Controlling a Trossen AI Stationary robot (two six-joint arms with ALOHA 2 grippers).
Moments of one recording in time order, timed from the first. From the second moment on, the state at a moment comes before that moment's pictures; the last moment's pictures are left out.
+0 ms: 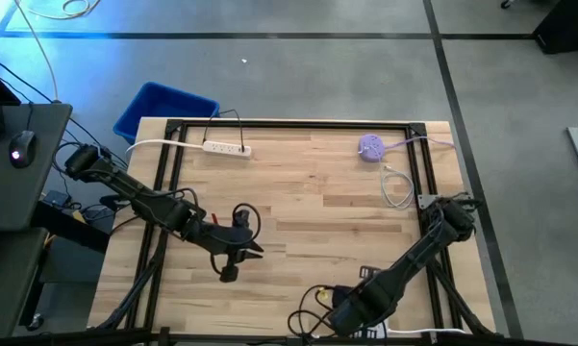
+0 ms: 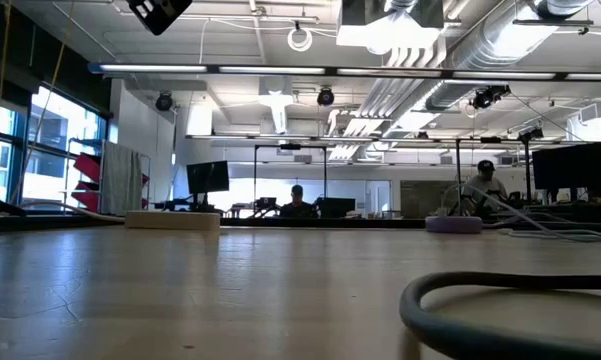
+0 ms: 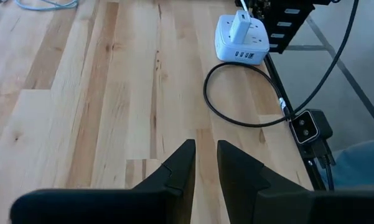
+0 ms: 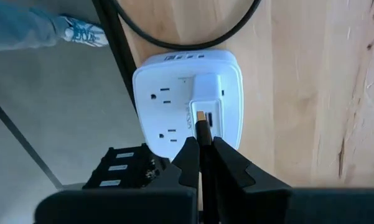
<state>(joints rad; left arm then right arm) -0.50 1.32 0.96 -0.29 -0.25 -0.34 0.73 2.05 1.88 -1.41 -0.24 0.91</state>
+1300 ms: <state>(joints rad) -0.51 1.32 0.96 -0.29 -0.25 -0.36 0.75 2.08 1.88 -1.44 -0.20 0.84</state>
